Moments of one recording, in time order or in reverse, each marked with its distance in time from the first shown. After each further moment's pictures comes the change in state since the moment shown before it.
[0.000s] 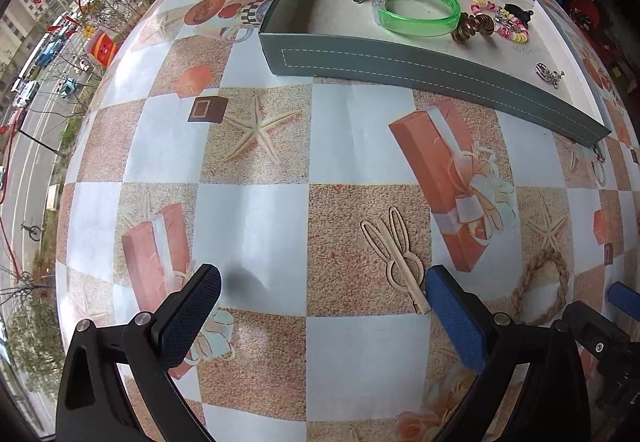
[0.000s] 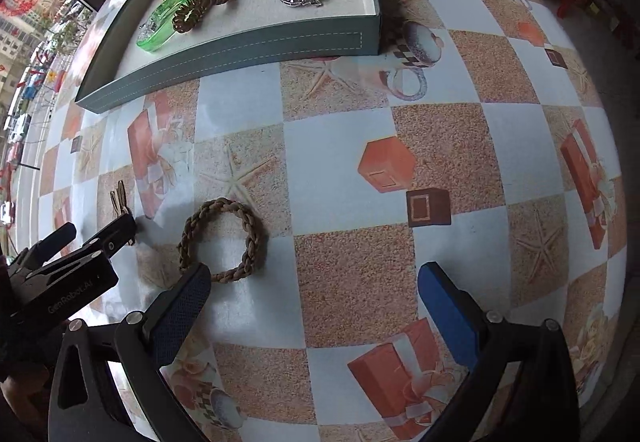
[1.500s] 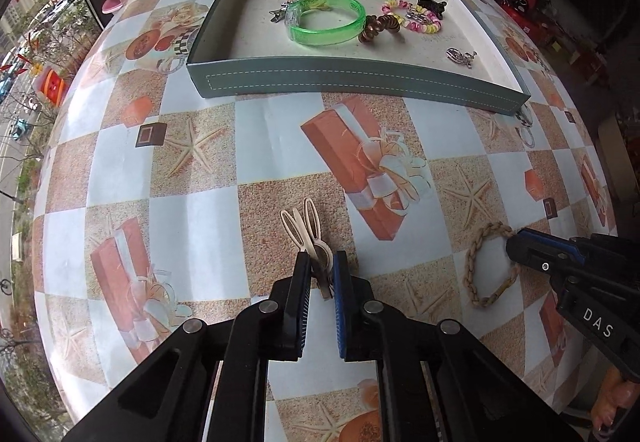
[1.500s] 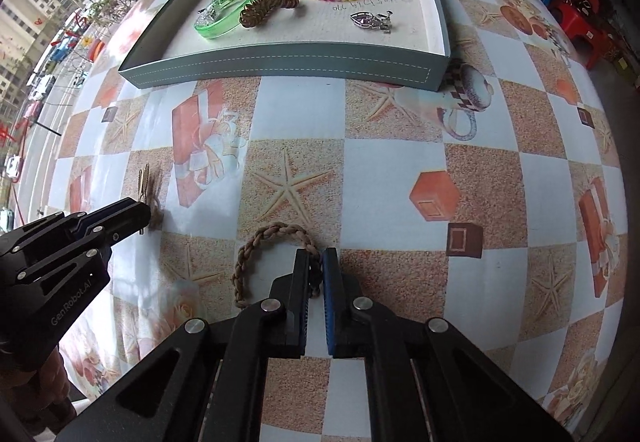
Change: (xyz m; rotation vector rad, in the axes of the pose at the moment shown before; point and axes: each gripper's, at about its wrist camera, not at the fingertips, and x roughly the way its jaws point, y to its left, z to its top) left arm -0.026 -0.017 -0.016 0.153 -0.048 -0.186; right arm -0.003 0.030 -0.007 -0.146 -0.072 0.040
